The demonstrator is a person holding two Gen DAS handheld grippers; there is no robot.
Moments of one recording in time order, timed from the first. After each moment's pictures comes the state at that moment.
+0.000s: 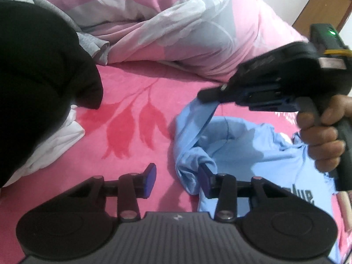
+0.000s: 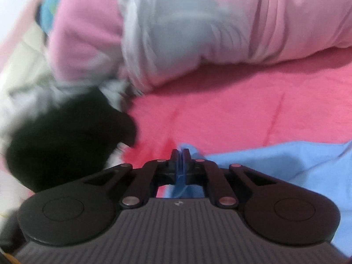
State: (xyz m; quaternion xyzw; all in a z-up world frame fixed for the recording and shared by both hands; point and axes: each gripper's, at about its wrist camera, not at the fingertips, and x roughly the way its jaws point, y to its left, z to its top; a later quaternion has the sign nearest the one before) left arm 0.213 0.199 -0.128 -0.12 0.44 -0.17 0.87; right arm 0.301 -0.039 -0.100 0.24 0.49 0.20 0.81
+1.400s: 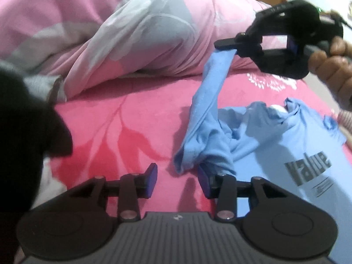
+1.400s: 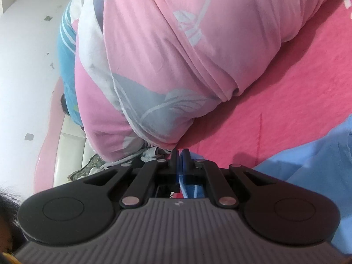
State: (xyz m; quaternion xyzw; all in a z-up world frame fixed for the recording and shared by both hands) left arm 0.244 0.172 -0.147 0.04 0.39 -0.28 0.87; right arm 0.296 -0.139 -0.102 0.47 0.41 0.19 0.76
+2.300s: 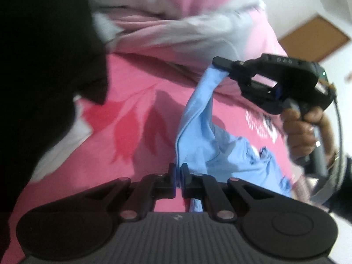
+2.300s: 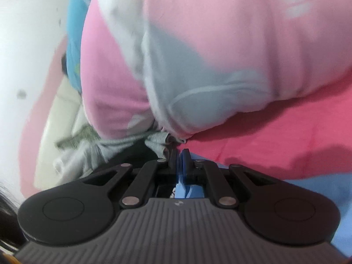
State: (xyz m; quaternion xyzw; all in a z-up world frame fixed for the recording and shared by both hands) left arm 0.242 0.276 -0.142 -0.26 0.49 -0.25 0.79; right arm 0.356 -0.049 -0.091 0.35 0.45 0.25 0.78
